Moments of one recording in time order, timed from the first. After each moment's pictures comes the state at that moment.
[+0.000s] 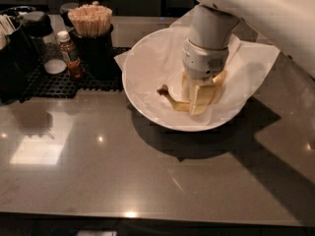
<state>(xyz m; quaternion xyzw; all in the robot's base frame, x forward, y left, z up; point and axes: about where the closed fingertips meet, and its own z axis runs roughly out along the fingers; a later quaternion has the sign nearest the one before) 0.514 -0.083 0.857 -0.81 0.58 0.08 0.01</state>
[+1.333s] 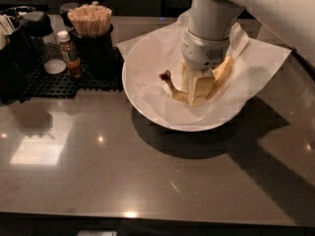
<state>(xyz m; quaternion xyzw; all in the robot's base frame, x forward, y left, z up) 0.520 -0.081 0.879 -0.79 0.60 0.06 0.02</state>
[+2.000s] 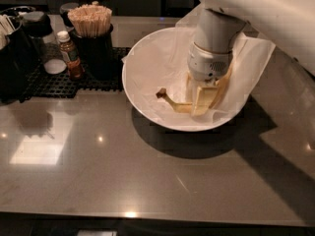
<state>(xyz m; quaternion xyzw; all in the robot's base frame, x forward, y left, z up) 0.518 -0.093 0.849 -0.78 0.62 0.09 0.01</state>
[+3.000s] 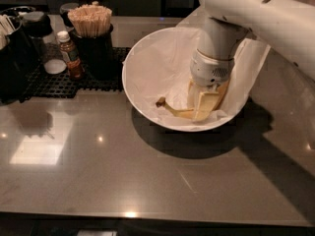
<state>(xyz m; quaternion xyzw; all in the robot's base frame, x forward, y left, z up) 0.515 -0.099 0.831 -0.77 0.63 0.11 0.01</state>
